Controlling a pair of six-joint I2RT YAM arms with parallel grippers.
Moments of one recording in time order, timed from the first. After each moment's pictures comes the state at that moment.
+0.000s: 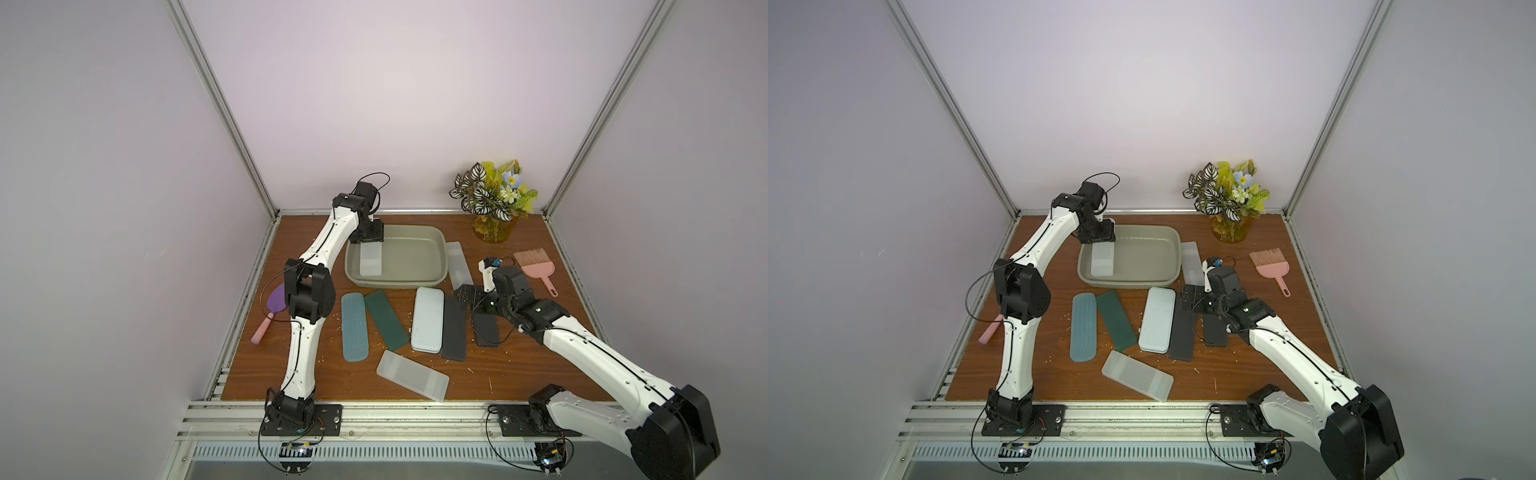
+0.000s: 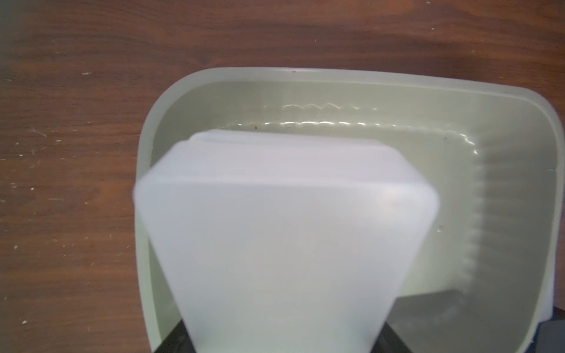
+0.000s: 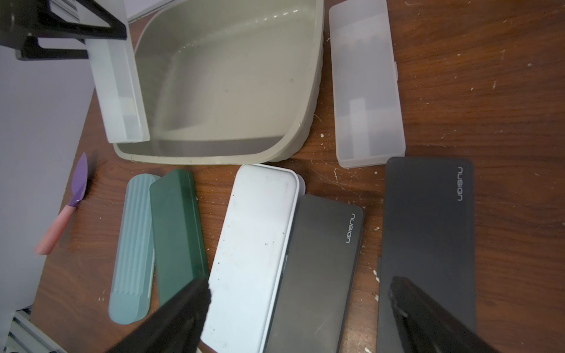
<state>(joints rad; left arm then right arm) -0.30 2.31 2.30 -1.16 0.04 -0.30 0.51 1.11 0.77 -0.42 -0.03 0.54</state>
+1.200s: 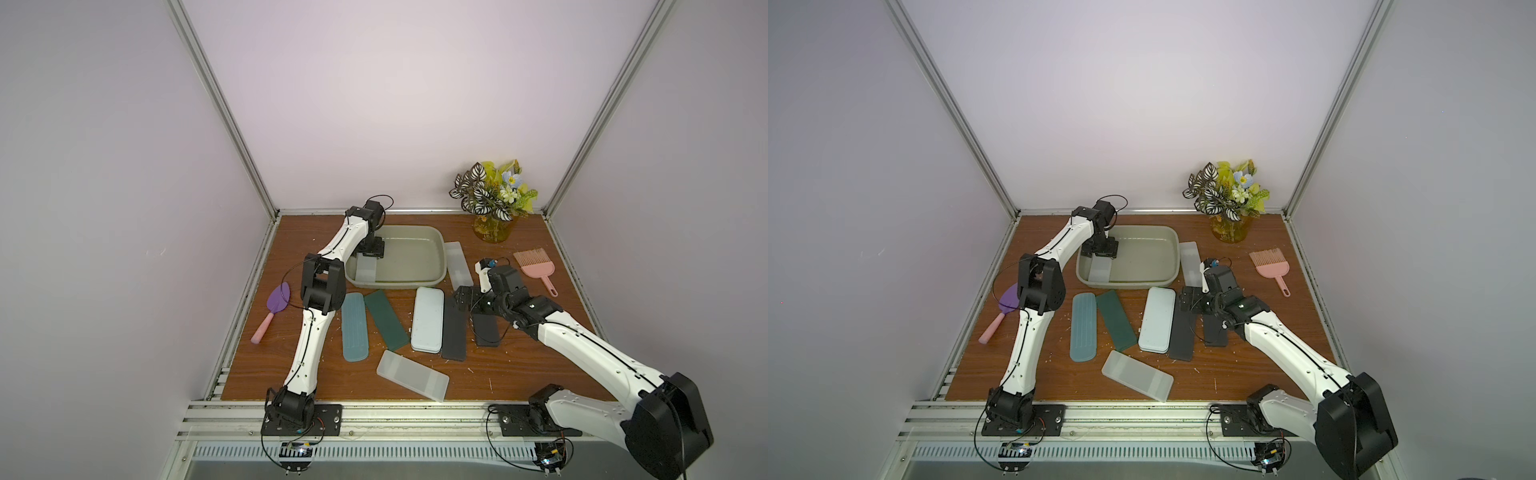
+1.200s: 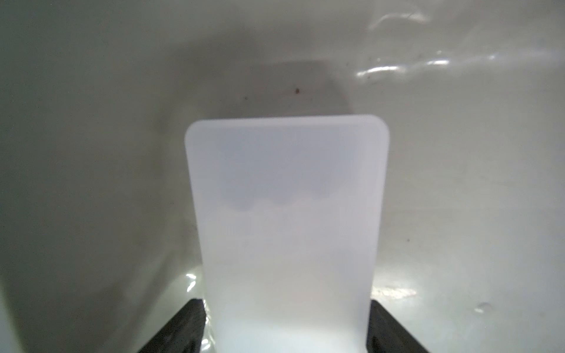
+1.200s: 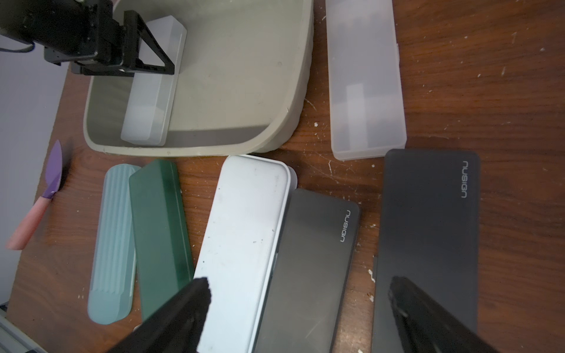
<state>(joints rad) -0.31 2.51 2.33 -1.18 -0.12 -0.25 0.51 1.15 0.77 -0.42 -0.03 0.52</state>
